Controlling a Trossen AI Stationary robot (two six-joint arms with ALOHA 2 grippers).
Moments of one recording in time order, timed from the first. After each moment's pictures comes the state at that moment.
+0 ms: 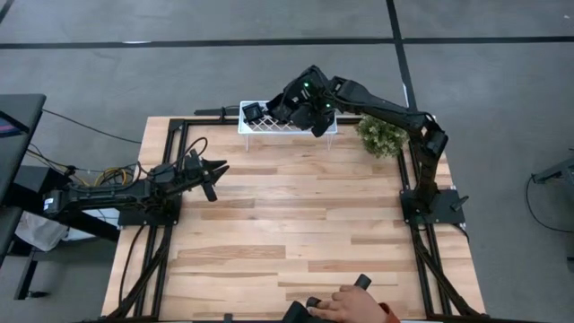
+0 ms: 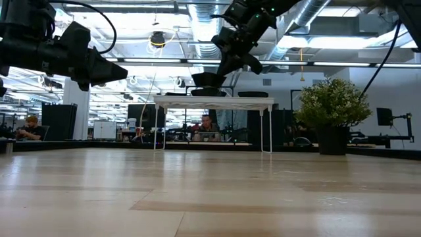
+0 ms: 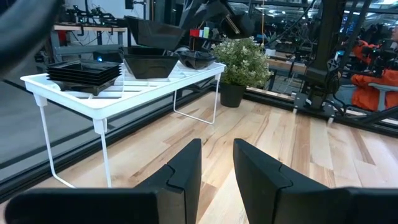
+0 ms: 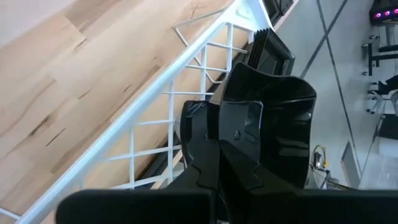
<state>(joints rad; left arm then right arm) 0.18 0.53 0.01 0.34 -0.27 -0.08 -0.55 1.85 1.81 -0.75 -0.13 -1.41</state>
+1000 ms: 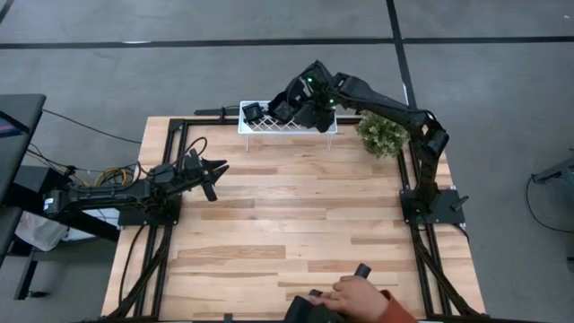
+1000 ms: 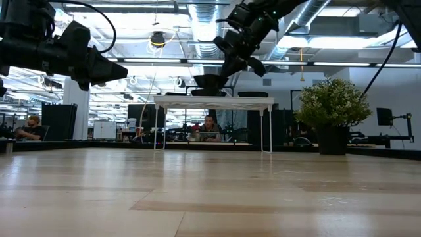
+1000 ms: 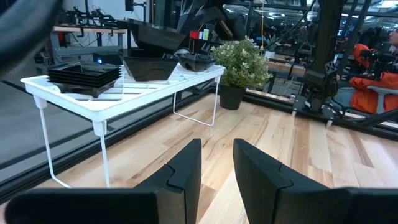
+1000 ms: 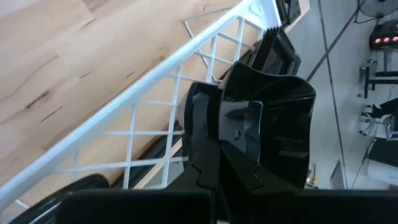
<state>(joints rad) 0.18 0.53 0.01 0.35 -0.27 -0.09 -0.60 1.85 1.81 -0.77 -0.19 -1.55</state>
